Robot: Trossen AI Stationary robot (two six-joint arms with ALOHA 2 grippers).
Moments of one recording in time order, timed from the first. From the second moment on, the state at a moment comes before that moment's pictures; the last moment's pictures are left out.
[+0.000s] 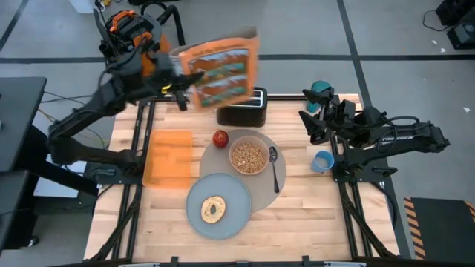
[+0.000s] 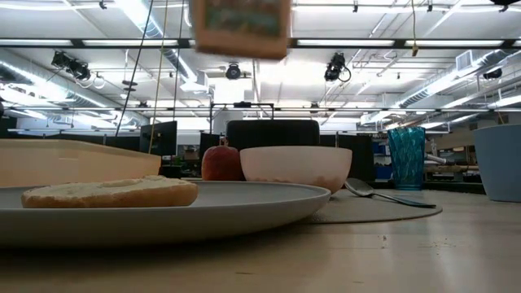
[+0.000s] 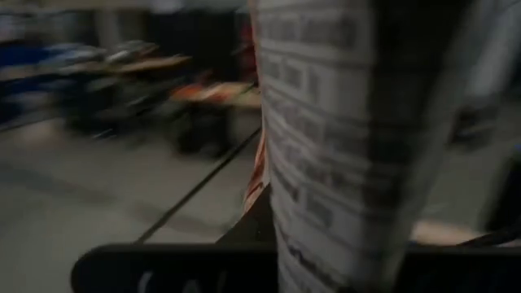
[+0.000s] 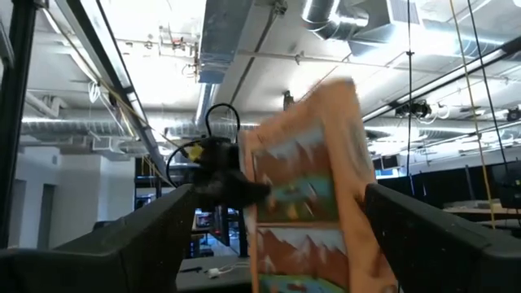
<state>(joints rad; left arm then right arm) 0.45 1.16 1.47 -0.30 0.08 -0.01 -0.02 0.77 0.64 0.74 0.22 -0.11</state>
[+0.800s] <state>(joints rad) 0.67 0.82 0.86 -0.36 -0.31 0.04 -0.01 0.85 0.64 0.76 0.32 0.04</state>
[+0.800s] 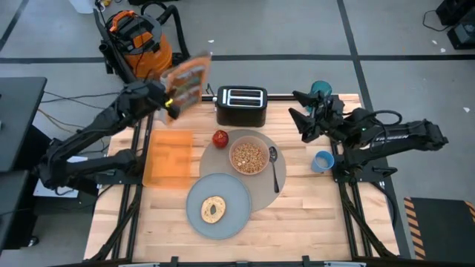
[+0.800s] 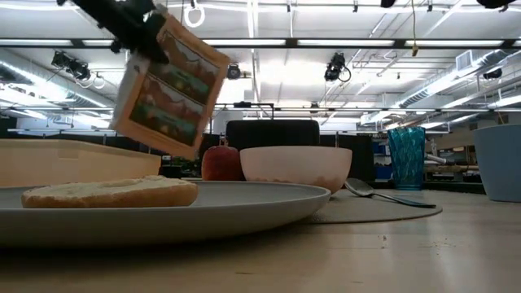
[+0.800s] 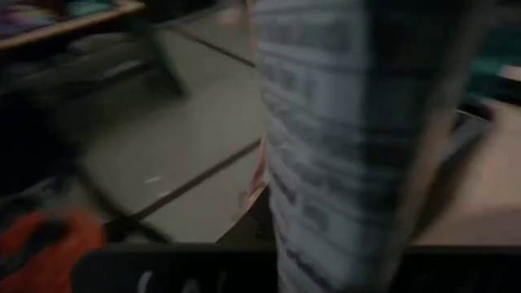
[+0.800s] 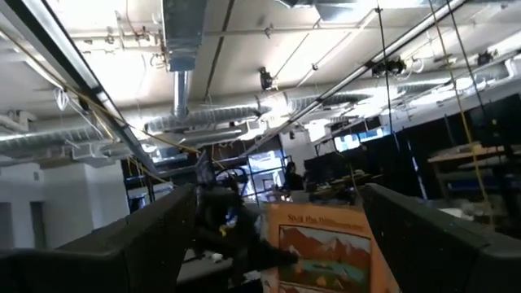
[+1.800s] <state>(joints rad) 1.08 0.97 0.83 -0.40 0.14 0.22 0.18 0.90 0.64 0.77 0.51 0.08</state>
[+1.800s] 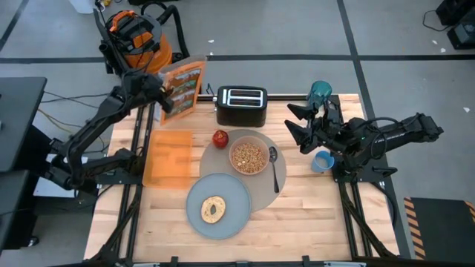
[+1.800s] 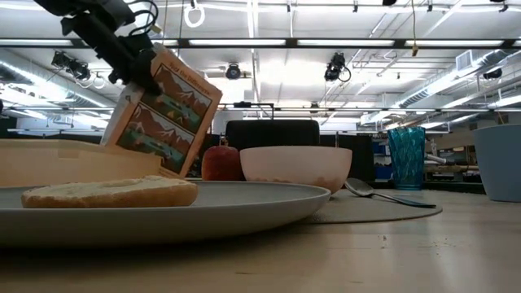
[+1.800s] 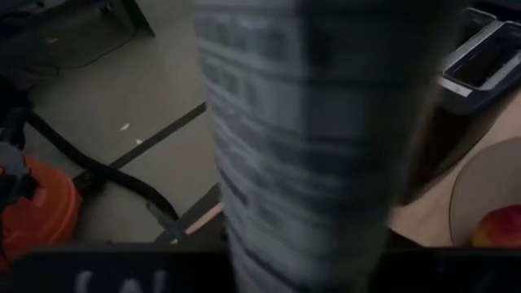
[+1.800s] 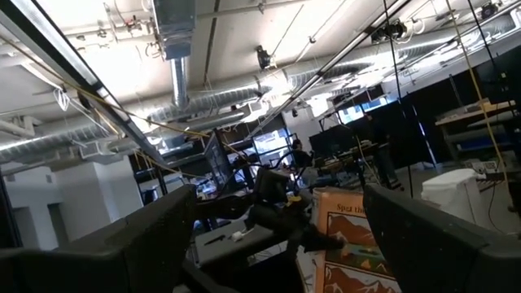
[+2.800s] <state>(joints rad) 1.08 0.90 0.98 -0.69 0.01 0.27 0.17 0.90 0.64 0.77 0.50 0.07</state>
